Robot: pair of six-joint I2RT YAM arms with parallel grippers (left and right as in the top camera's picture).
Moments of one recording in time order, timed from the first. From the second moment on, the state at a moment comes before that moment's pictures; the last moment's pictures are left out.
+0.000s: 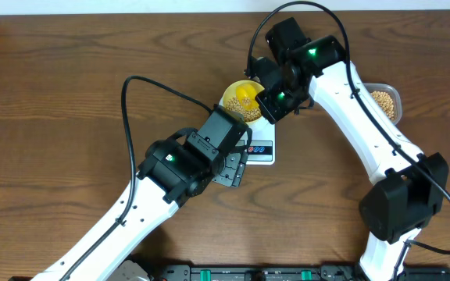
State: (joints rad) left arm -0.72 1.31 1.26 -1.09 -0.11 -0.33; right arm 0.46 1.96 1.87 -1.27 -0.27 -0.16
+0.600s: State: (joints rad) left arm -0.72 1.31 1.26 -1.09 -0.11 -0.33; right arm 0.47 1.95 1.89 -1.26 -0.19 -0.16
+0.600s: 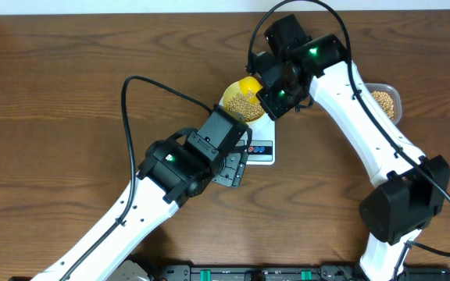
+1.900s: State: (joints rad) left arm -0.72 1.31 1.26 -1.09 -0.11 -0.33; right arm 0.37 1.95 1.89 -1.25 -0.40 -0.09
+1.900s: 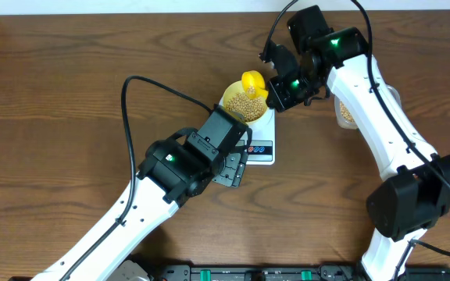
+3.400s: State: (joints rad) left arm -0.72 1.31 1.26 -1.09 -0.11 -0.33; right arm 0.45 1.95 1.89 -1.26 -0.25 -0.12
